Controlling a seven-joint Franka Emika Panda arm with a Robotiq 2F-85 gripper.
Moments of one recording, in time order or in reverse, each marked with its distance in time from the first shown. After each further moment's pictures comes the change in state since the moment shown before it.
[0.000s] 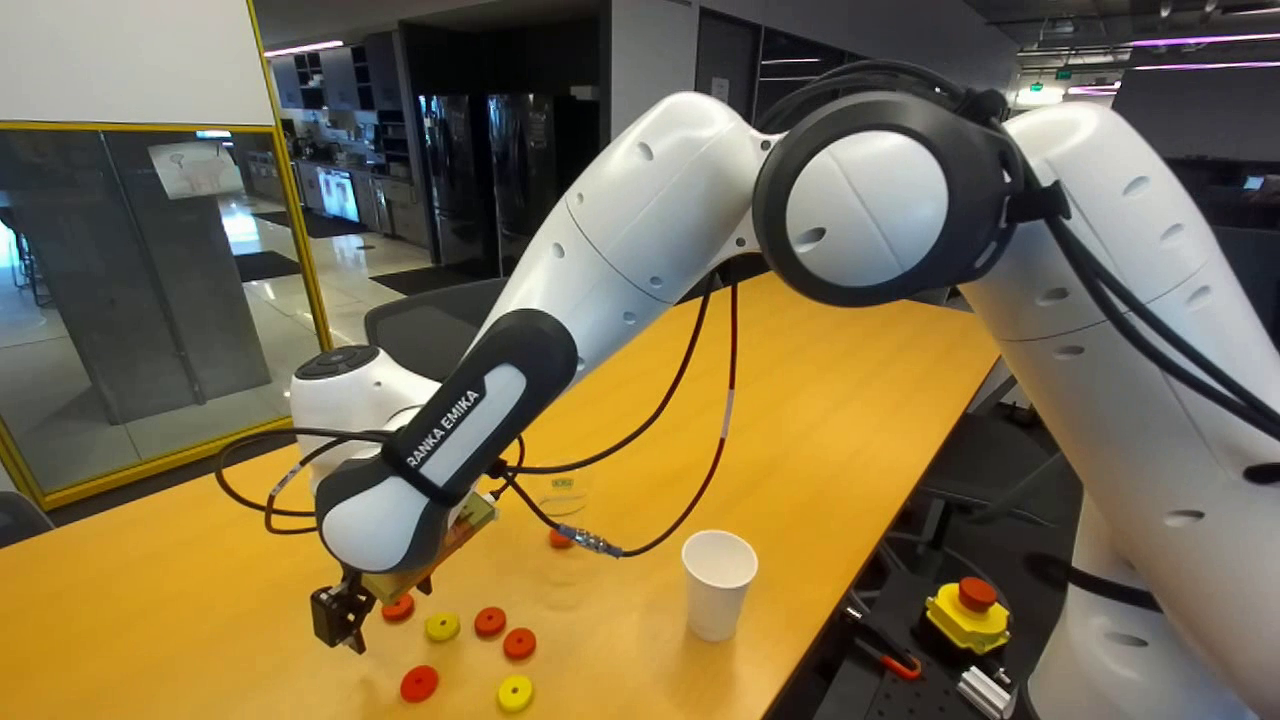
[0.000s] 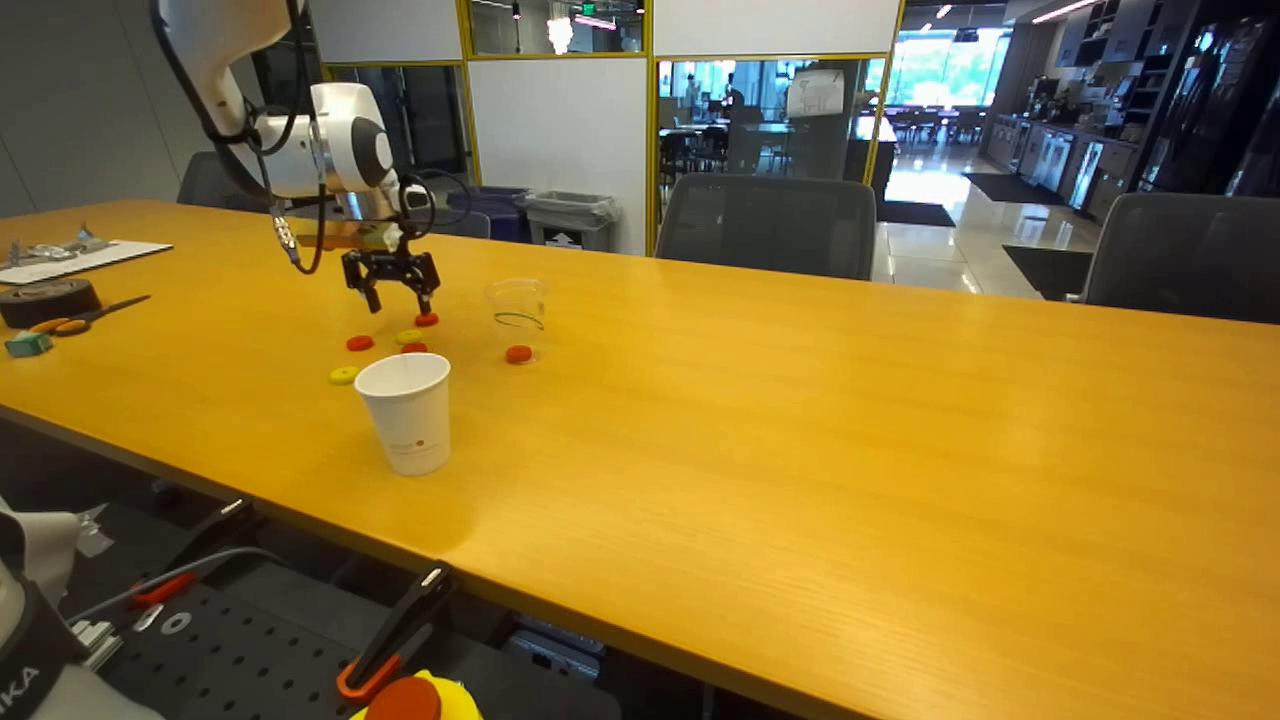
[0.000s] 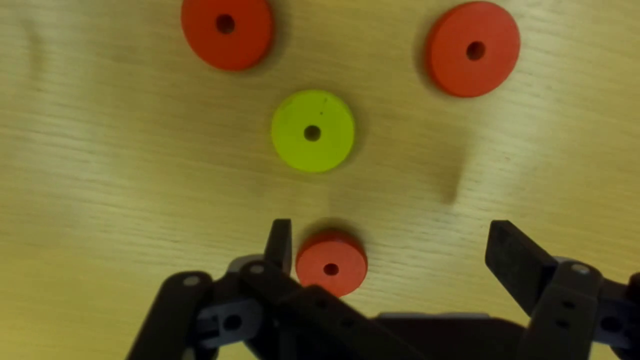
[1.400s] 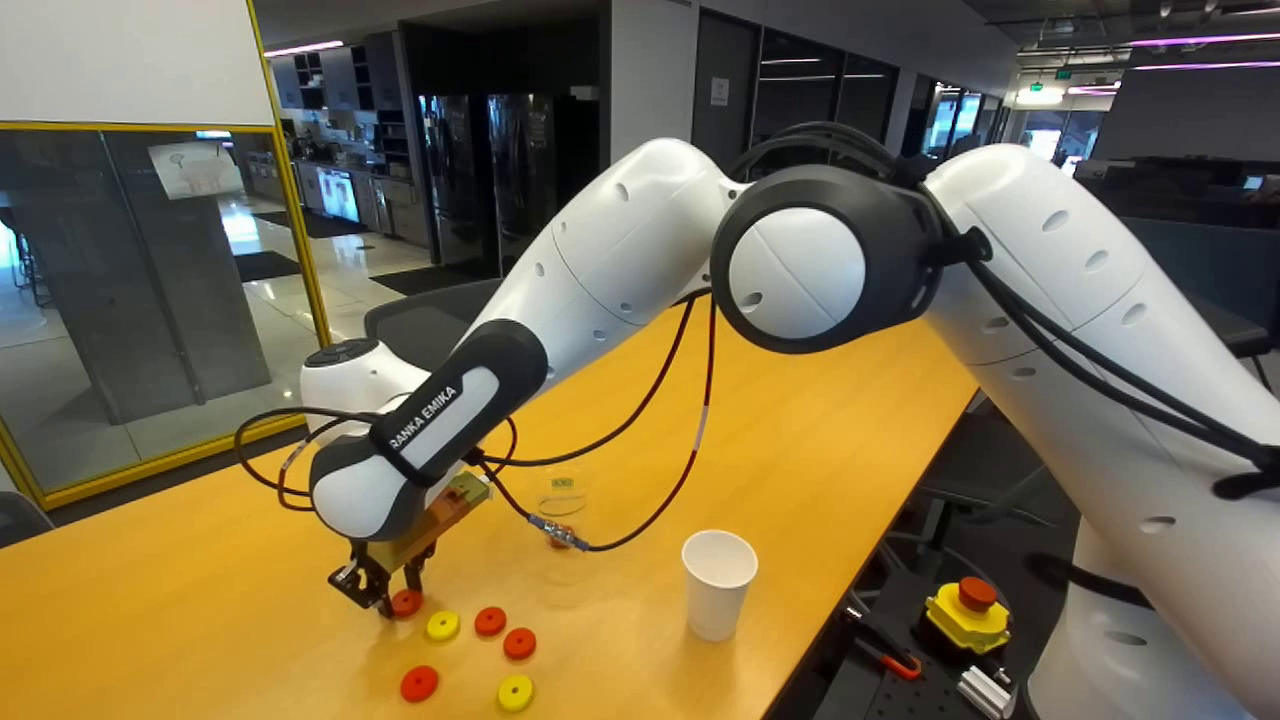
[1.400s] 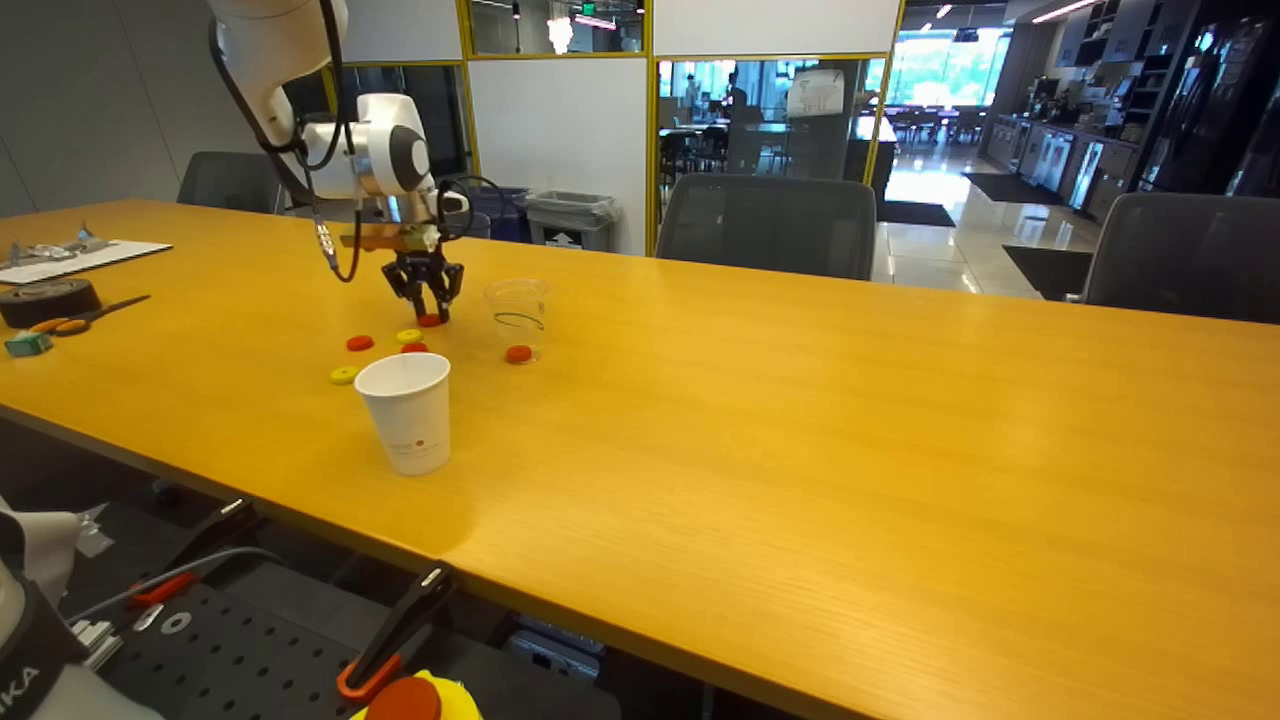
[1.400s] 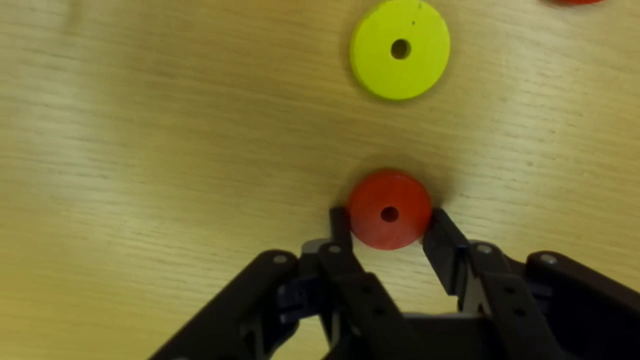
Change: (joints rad) arm -0.033 0.118 -0.020 0.190 0.038 -0.104 -0.084
